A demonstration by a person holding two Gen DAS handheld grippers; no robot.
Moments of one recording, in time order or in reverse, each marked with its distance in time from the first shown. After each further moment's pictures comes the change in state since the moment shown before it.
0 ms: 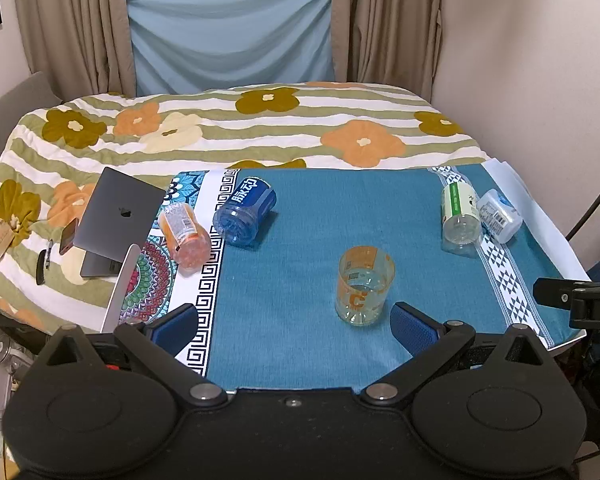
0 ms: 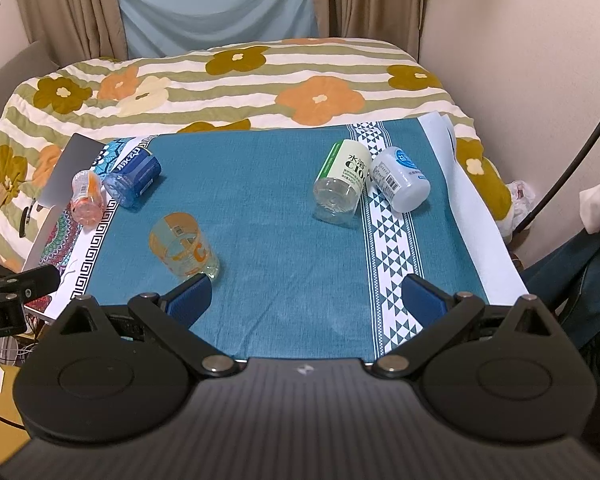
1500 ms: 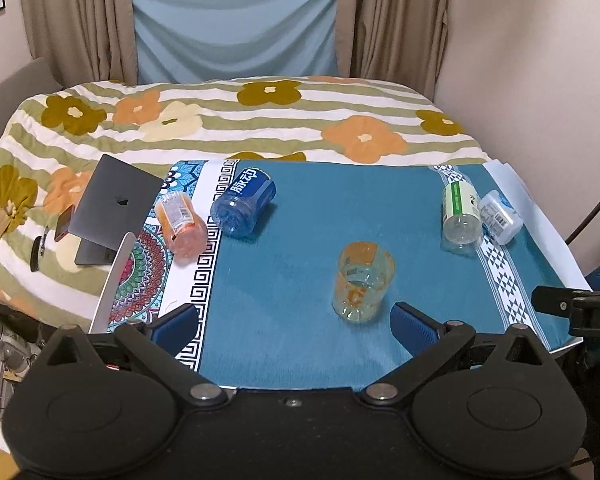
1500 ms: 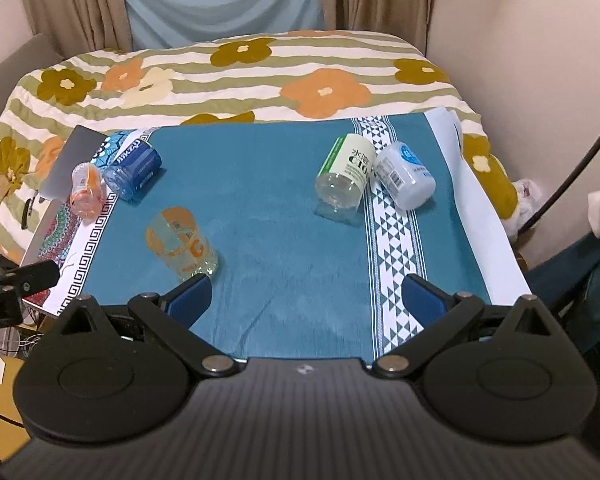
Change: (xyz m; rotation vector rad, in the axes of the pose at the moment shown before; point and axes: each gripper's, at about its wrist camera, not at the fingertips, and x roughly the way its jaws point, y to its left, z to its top) left arm 0.006 0.003 -0.001 -0.030 0.020 -0.013; right arm 0.011 -0.006 0.004 -0.014 0.025 0.015
